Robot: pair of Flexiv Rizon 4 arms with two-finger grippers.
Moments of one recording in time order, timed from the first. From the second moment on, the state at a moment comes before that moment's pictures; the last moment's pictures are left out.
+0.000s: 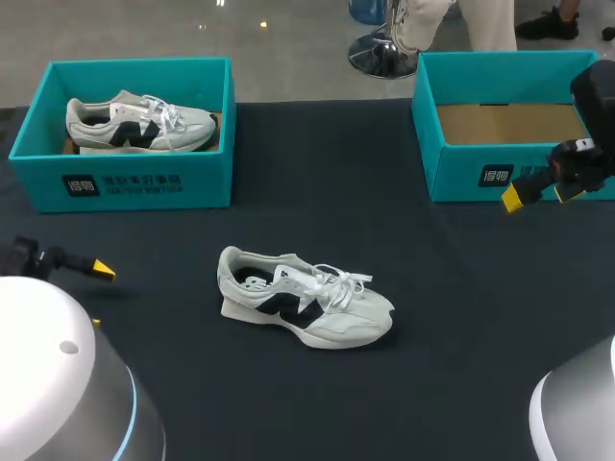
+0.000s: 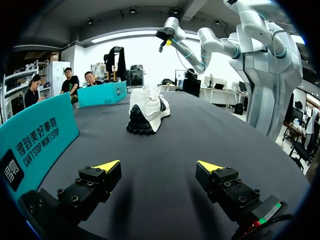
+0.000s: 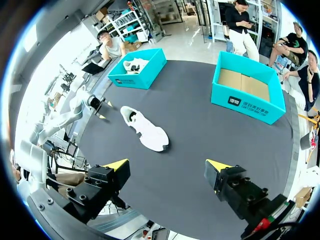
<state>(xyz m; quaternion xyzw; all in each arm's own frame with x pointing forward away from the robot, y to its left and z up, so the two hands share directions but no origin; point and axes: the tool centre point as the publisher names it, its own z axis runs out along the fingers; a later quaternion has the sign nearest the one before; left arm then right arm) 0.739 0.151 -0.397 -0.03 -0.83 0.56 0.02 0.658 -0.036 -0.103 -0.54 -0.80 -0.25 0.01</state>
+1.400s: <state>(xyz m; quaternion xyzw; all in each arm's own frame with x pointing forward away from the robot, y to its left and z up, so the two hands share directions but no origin) 0.778 -0.021 -0.417 -0.07 -0.82 0.57 0.02 0.658 -0.036 -0.103 -0.54 -0.80 -0.25 0.01</state>
